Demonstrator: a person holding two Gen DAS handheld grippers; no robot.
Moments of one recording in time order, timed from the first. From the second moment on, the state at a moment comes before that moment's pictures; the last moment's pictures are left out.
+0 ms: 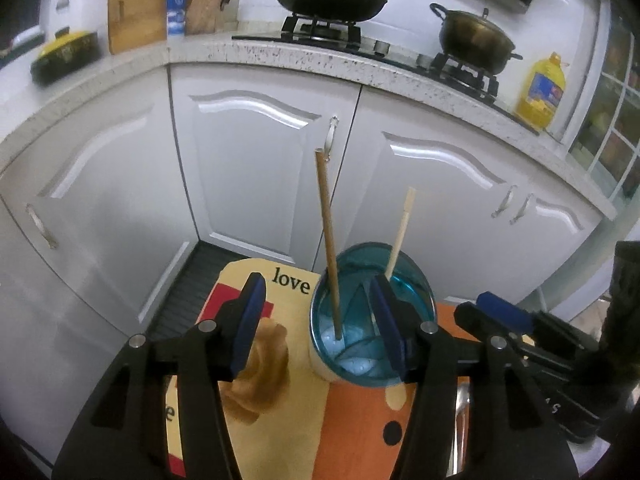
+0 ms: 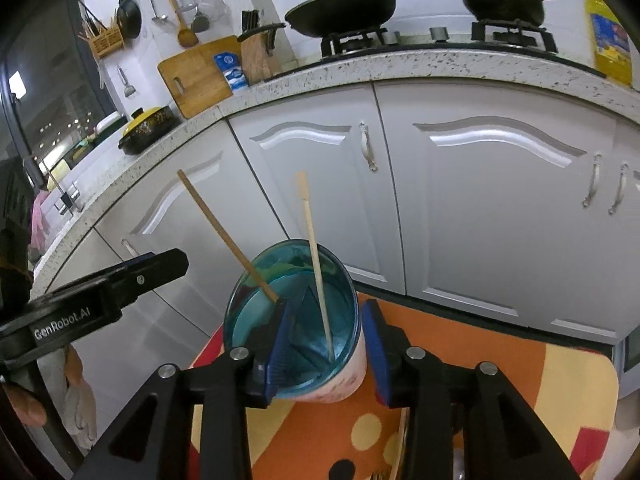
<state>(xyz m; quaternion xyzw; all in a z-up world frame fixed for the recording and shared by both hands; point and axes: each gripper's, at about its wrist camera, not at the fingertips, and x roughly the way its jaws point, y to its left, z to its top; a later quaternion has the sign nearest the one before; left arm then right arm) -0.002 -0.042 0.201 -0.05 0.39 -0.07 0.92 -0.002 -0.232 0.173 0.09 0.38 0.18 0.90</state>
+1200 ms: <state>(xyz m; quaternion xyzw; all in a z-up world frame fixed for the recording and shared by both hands) -0.120 -0.113 0.187 0.01 0.37 -0.12 0.92 -0.140 -0.292 0.182 0.05 0.37 0.06 0.93</state>
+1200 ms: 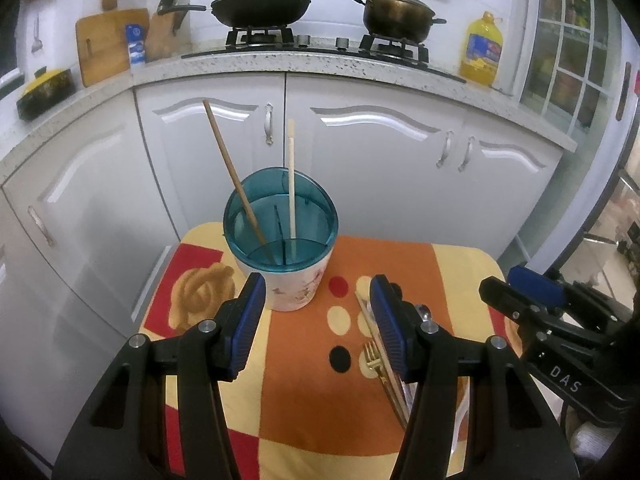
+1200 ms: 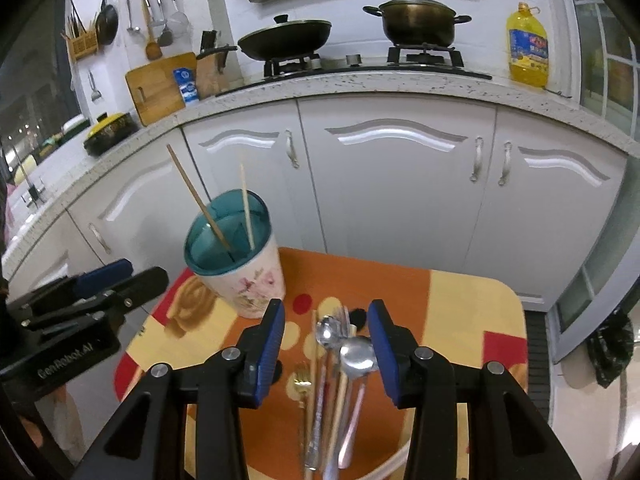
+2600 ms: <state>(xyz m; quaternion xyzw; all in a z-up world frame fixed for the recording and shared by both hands) -0.099 -0.117 0.085 0.00 0.48 -0.16 0.86 -0.126 -0.347 0.065 0.15 0.49 0.06 0.86</state>
